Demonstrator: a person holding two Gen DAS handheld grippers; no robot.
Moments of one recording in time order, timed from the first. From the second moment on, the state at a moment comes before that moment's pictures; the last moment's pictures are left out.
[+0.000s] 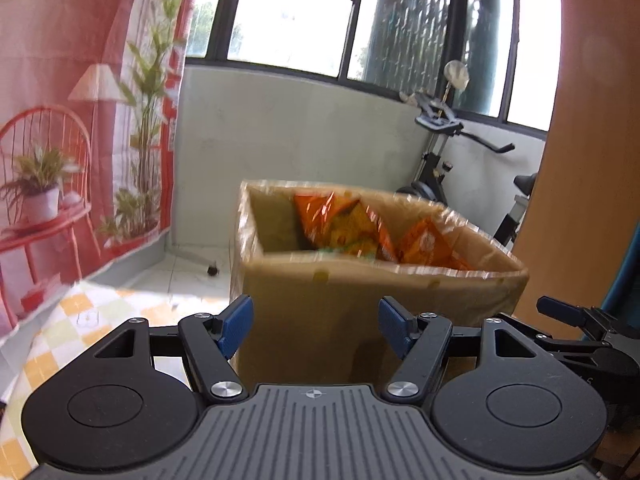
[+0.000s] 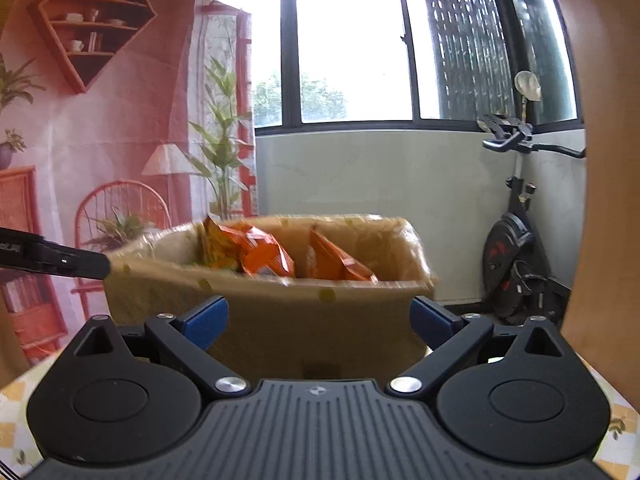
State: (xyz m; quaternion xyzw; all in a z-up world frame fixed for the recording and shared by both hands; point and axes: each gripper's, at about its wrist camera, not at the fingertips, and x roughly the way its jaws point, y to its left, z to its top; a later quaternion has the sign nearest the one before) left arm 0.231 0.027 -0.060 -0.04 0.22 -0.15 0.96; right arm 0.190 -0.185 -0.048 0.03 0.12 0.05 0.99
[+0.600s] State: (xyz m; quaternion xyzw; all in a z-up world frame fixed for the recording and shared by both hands) left arm 0.233 0.053 -0.135 -0.07 0.32 -0.11 0.94; right arm 0.211 -0.166 -0.146 0.03 0.30 0.10 0.95
